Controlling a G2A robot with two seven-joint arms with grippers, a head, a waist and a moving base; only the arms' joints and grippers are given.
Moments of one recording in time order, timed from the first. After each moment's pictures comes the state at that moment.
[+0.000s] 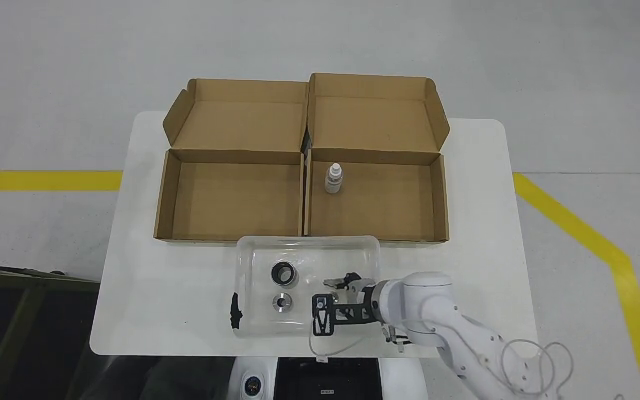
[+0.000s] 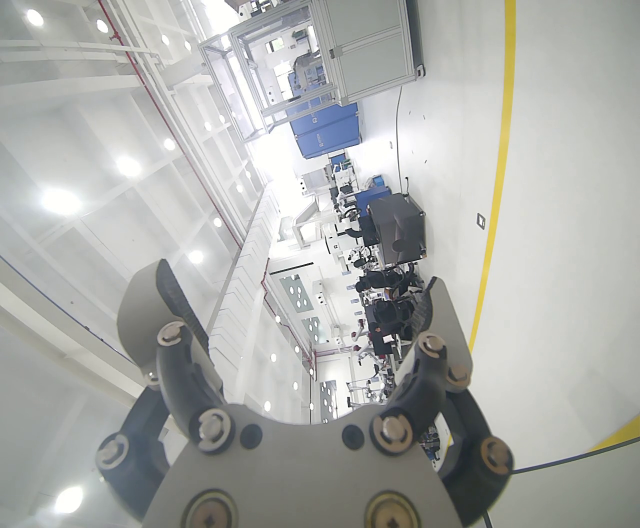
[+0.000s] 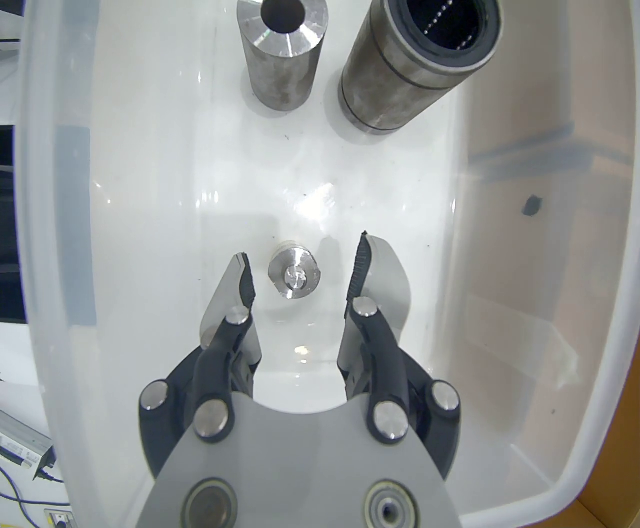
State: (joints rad) left arm -0.36 -0.19 -0.39 -1.44 1.98 -0.36 0.13; right arm -1.26 -1.12 0.88 -1.97 -1.45 -0.86 0.84
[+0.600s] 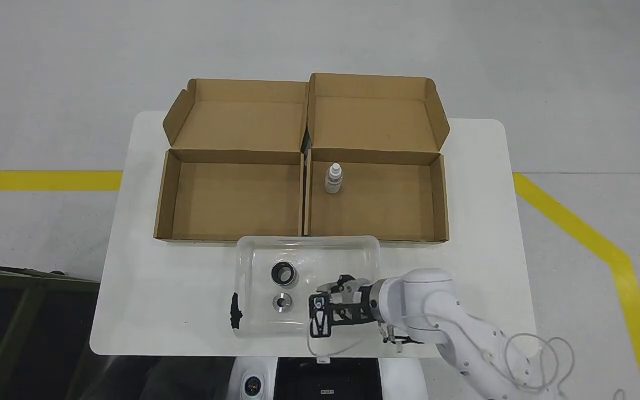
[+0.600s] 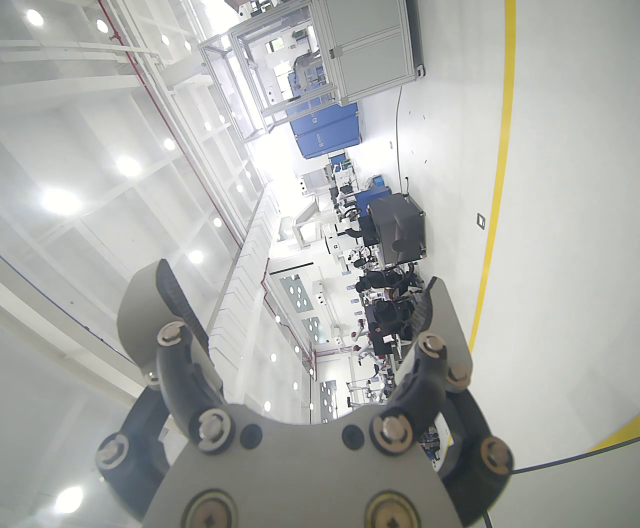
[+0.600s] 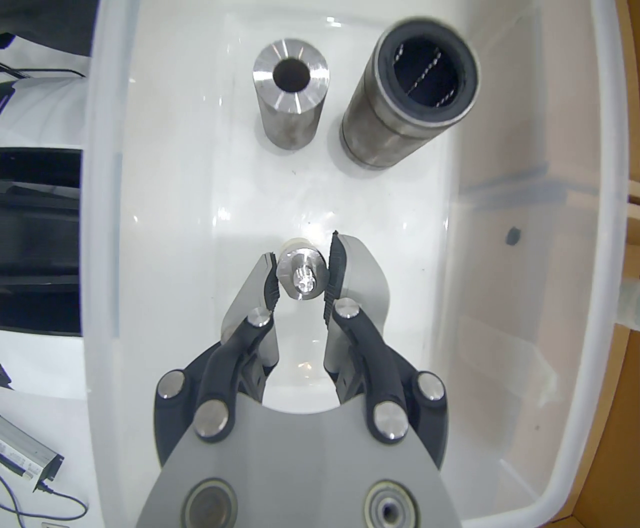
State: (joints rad) left arm -0.36 -0.19 -0.39 -1.44 1.98 -0.36 0.13; right arm -1.24 -1.12 0.88 -1.99 -1.37 -0.87 0.80
